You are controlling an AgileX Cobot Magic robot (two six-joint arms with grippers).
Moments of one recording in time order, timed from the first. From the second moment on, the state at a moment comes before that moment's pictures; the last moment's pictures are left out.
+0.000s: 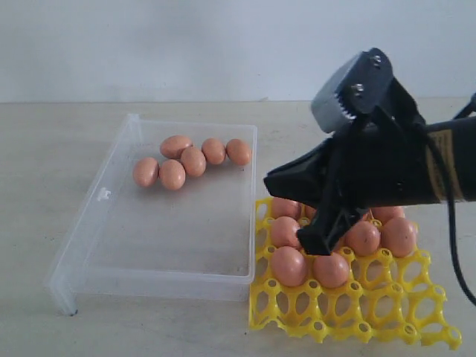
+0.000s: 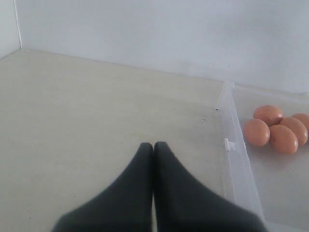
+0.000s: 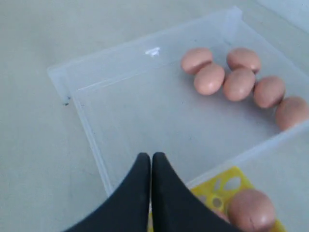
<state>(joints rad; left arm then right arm) 0.07 0.00 0.00 0.19 0.29 -0.34 0.46 1.30 -0.67 -1.67 -0.53 1.34</state>
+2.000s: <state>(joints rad) 0.07 0.00 0.00 0.19 0.29 -0.34 0.74 2.41 -2.16 0.01 0.84 0.15</state>
